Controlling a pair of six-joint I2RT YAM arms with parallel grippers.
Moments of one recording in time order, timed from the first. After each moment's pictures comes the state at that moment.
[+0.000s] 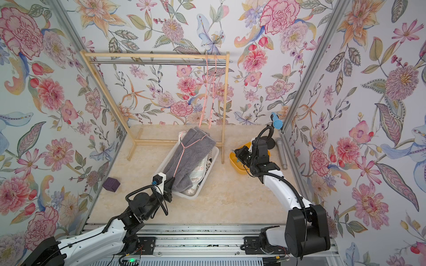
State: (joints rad) left arm -0.77 0.82 0.11 0.62 -0.26 -0.06; right arm 0.19 1.33 0.91 -0.14 -0.26 0.86
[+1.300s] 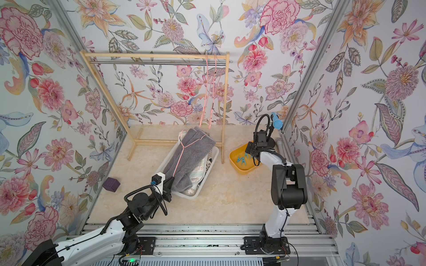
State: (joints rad) left arm -0.77 0.79 0.12 0.59 -0.27 -0.06; right arm 0.08 1.85 1.24 -0.19 0.07 0.39
